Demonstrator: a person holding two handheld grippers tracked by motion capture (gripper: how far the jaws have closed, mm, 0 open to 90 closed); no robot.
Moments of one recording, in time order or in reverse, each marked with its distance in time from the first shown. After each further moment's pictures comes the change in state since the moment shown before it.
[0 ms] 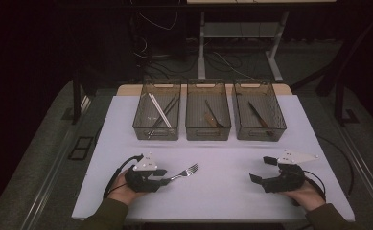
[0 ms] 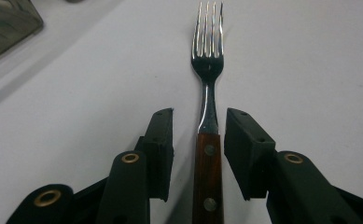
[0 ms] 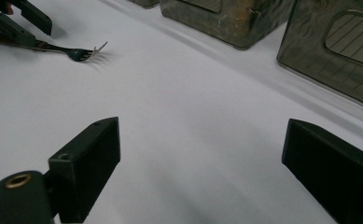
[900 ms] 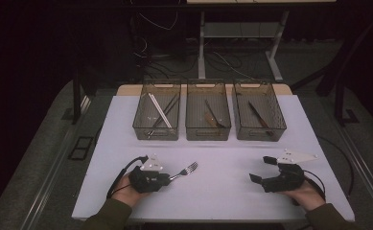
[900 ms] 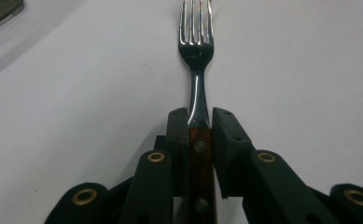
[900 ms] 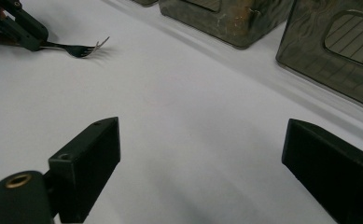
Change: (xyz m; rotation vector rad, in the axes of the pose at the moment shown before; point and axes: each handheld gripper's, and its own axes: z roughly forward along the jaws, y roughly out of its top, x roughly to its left) left arm -0.009 0.008 0.005 0.073 0.012 -0.018; right arm 0.000 0.001 0.001 0.005 -0.003 -0.005
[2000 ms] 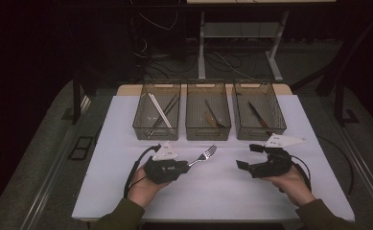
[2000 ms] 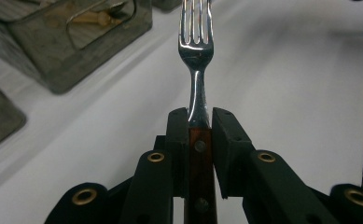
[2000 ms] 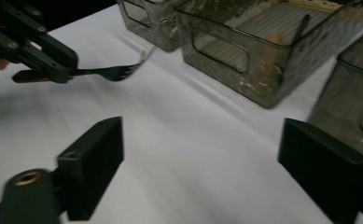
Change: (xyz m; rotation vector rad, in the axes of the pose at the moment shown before) left arm -0.022 0.063 0.002 -0.190 0.007 -0.037; right arm 0.014 0.054 0.019 -0.034 0.073 0.022
